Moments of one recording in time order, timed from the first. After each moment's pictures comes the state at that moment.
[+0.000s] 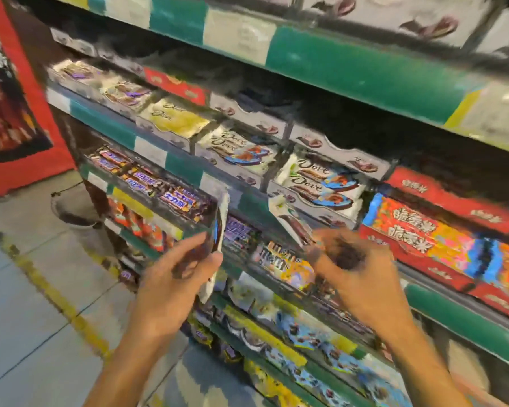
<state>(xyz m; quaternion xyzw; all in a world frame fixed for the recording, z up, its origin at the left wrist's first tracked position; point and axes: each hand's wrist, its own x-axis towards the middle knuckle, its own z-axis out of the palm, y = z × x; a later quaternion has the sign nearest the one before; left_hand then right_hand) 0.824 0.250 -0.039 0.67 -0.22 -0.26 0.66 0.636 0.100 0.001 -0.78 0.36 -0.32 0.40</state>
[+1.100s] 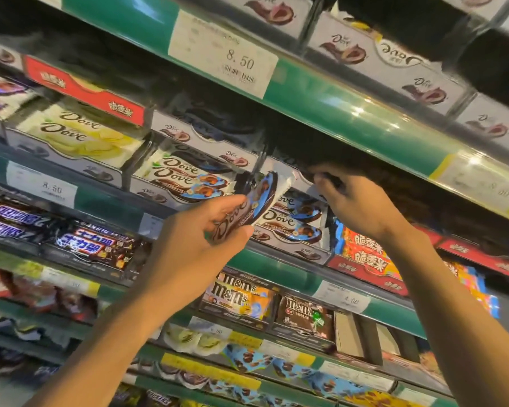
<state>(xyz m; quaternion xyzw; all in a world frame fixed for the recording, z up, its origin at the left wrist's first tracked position) 0.905 0.140 0.005 0.54 -0.55 -0.26 0.58 0.691 -0.002 0.097 -0.86 0.49 -0.16 0.02</state>
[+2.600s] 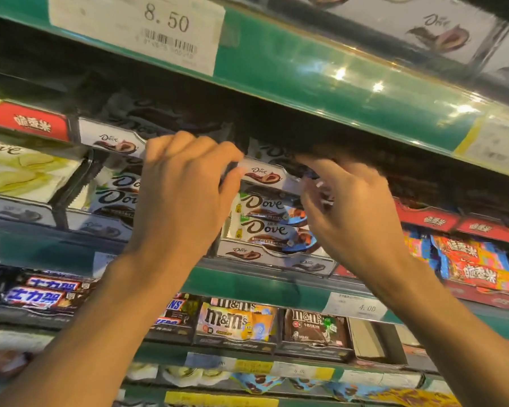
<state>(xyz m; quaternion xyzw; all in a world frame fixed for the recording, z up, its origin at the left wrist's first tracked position) 0.909 0.044 0.037 0.57 -0.66 0.18 0.46 0.710 0.022 0.066 -0.81 0.47 -0.31 -0.18</state>
